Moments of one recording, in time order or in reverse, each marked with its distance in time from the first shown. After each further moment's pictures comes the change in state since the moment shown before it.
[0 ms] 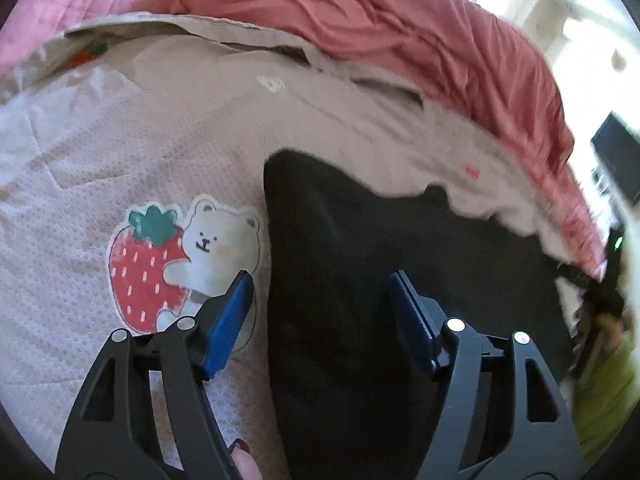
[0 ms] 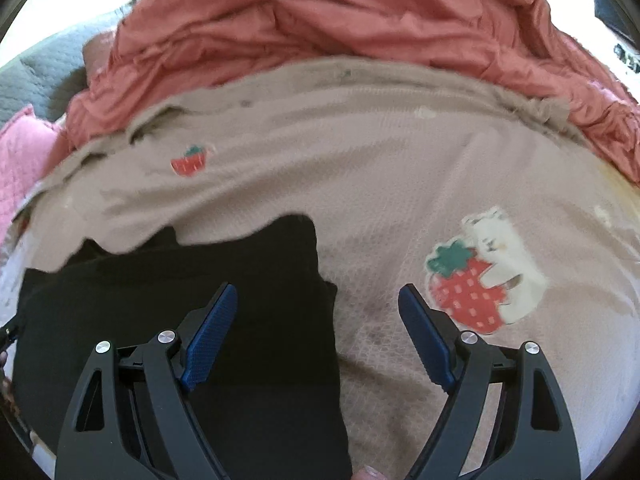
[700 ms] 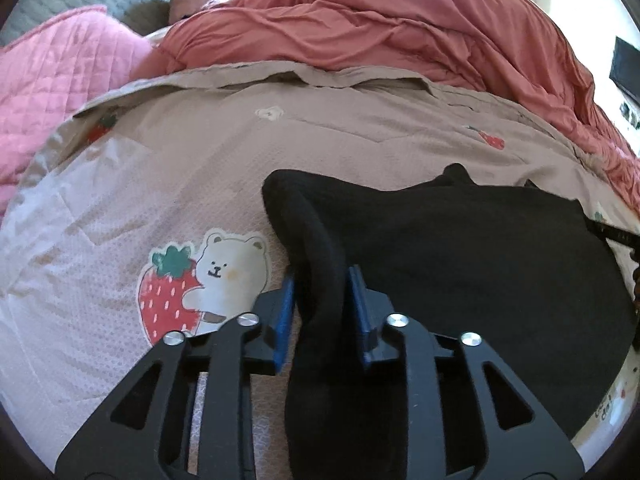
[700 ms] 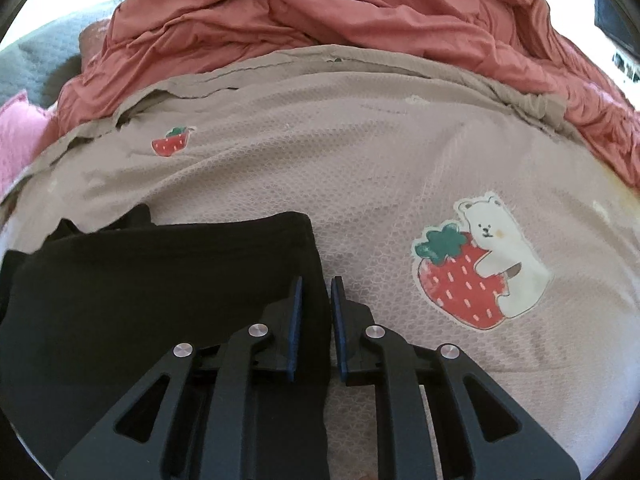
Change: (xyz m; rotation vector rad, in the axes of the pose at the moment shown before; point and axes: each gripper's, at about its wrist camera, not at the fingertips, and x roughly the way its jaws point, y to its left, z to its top) left arm -0.002 -0.024 -0.006 0.165 -0.066 0.196; right arm 0.003 -0.002 -0.011 -0.058 -0.038 -0.088
